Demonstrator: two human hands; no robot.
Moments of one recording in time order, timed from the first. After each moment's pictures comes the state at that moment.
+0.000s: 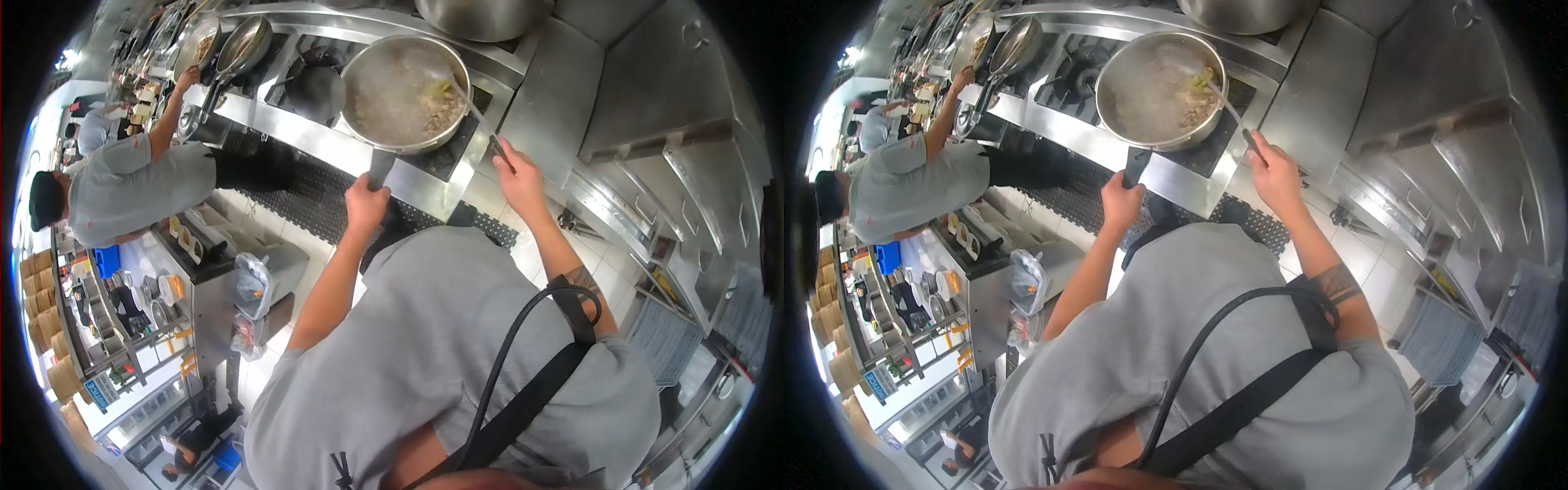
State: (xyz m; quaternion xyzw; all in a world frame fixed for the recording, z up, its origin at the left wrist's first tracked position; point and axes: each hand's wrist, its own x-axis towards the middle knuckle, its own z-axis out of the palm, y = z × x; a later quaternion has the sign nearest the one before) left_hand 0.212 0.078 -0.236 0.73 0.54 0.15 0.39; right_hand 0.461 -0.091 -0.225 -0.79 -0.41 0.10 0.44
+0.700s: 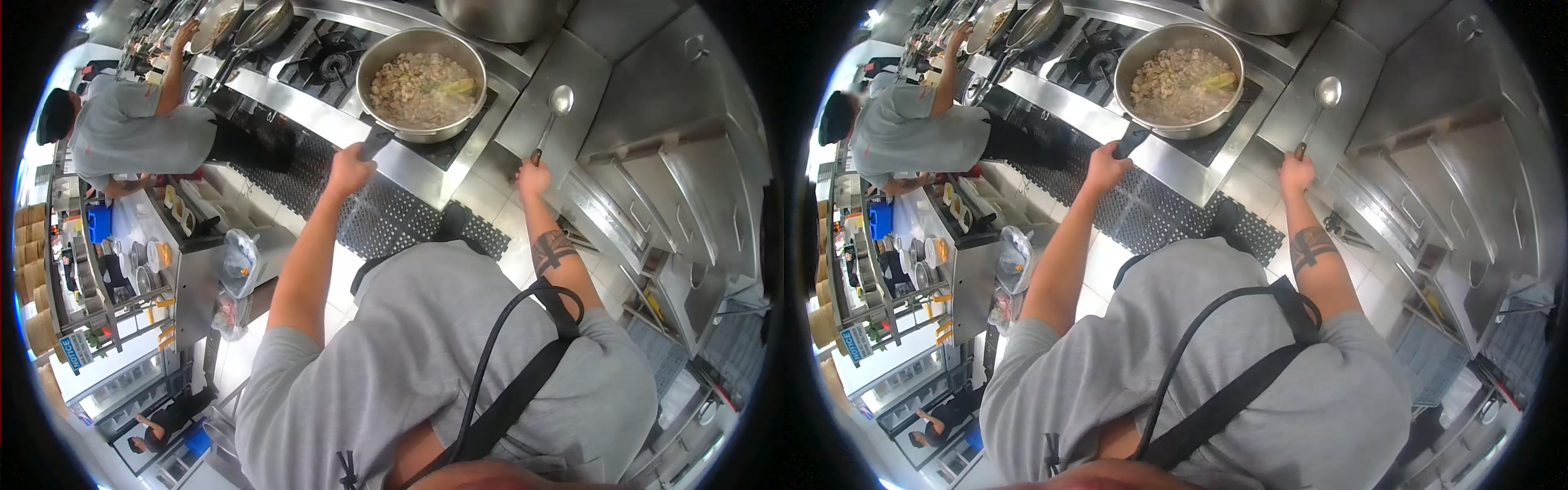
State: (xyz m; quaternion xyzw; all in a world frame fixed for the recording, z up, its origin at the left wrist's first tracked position) left_hand 0.184 0.113 -0.246 0.78 0.46 0.10 0.41; right_hand 0.513 -0.117 -0.359 -0.79 0.05 0.22 0.57
